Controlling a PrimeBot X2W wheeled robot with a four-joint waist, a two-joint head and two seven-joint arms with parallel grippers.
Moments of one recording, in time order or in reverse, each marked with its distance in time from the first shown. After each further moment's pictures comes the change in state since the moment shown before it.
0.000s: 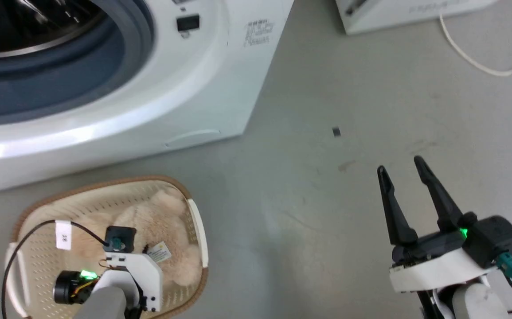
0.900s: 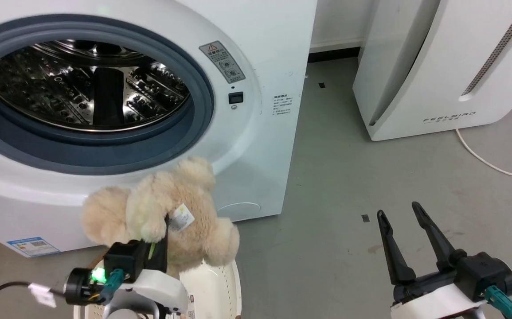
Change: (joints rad) left arm 0.447 -0.006 0.112 -0.954 0.096 0.119 -0.029; right arm 0.136 0.000 -0.014 0.037 -0.048 0.000 0.000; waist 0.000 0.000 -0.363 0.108
